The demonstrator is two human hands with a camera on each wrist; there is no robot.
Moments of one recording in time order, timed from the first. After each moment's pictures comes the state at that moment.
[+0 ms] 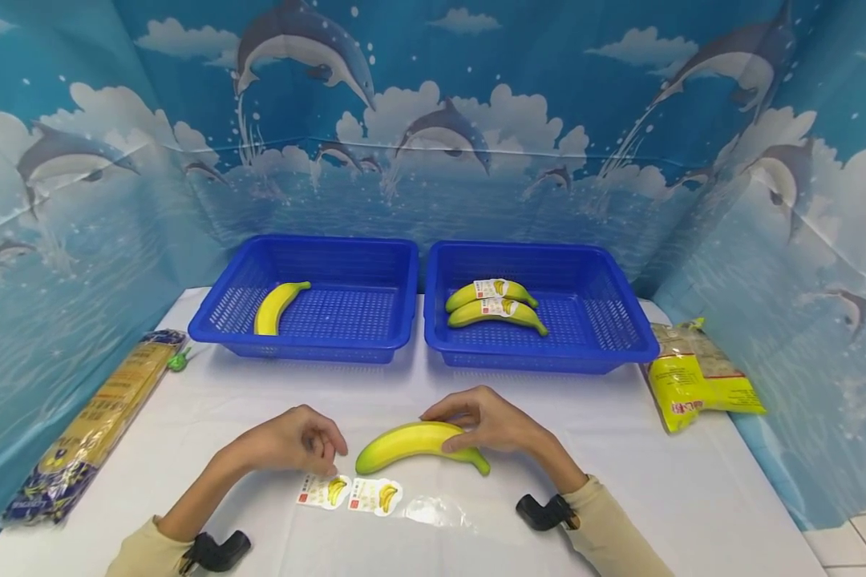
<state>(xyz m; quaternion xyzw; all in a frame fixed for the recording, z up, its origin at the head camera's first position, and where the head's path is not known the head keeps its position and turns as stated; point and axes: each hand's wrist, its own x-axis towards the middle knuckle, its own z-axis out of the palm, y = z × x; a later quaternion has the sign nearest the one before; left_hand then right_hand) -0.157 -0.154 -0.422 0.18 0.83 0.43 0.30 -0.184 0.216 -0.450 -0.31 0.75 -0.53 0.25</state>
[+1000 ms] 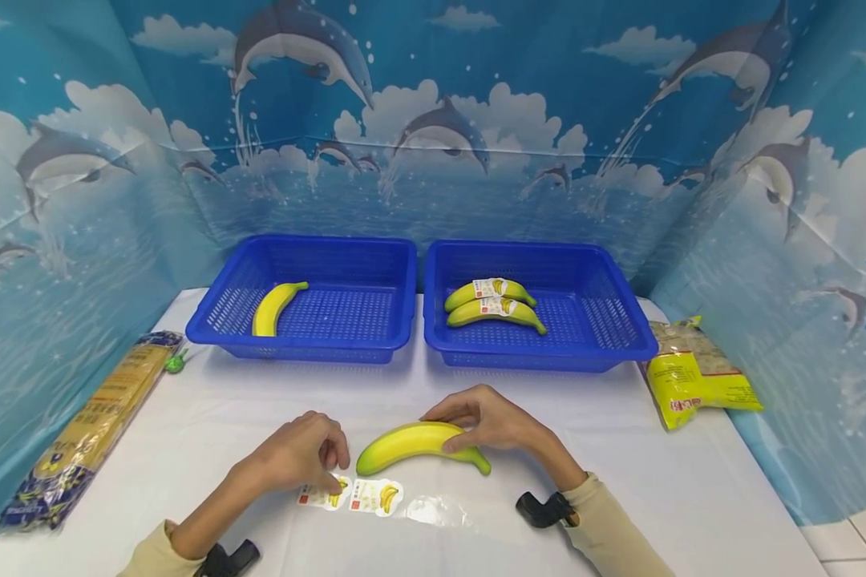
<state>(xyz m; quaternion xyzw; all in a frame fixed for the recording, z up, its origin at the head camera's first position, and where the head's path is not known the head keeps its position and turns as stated) -0.137 -0.132 -0.419 0.23 0.92 0.28 0.18 -0.184 0.216 -0.451 -0.31 0.74 -0.54 0.25</state>
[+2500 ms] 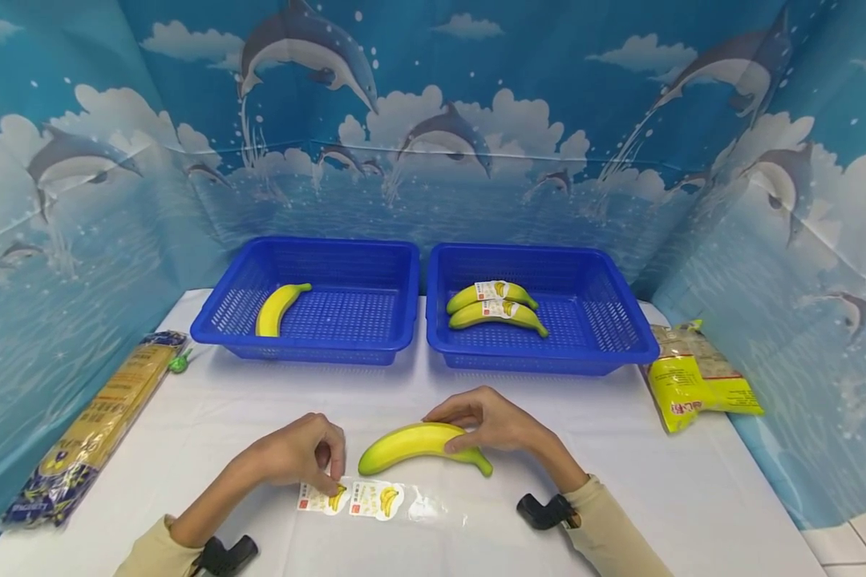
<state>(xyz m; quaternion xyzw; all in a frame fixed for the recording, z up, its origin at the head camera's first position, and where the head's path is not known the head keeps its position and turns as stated) -0.145 -0.141 -0.422 0.25 0.88 0.34 0.24 -0.185 0.218 -0.455 -0.32 0.73 -0.55 0.26</state>
